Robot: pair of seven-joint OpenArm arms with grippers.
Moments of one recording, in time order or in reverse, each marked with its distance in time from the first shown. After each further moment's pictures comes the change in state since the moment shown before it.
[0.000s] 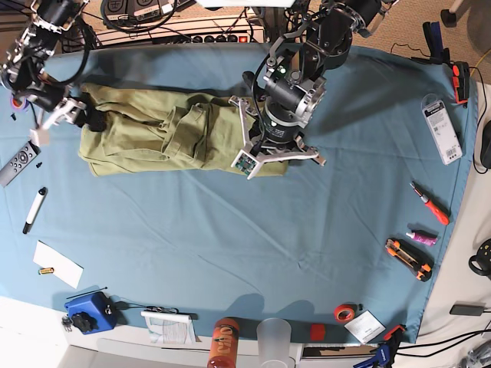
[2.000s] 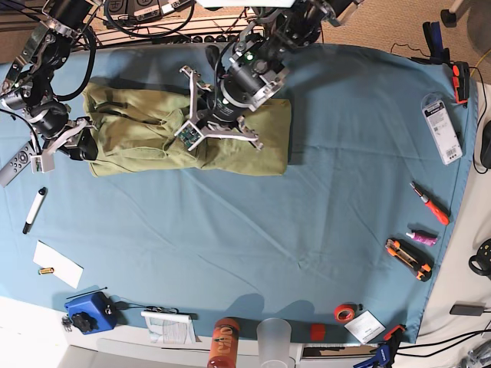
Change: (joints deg) left arm 2.1 6.7 6.2 -8.5 -8.5 -6.2 -12.7; right arm 1.6 -4.8 0.0 19.2 -24.6 -0.1 13.0
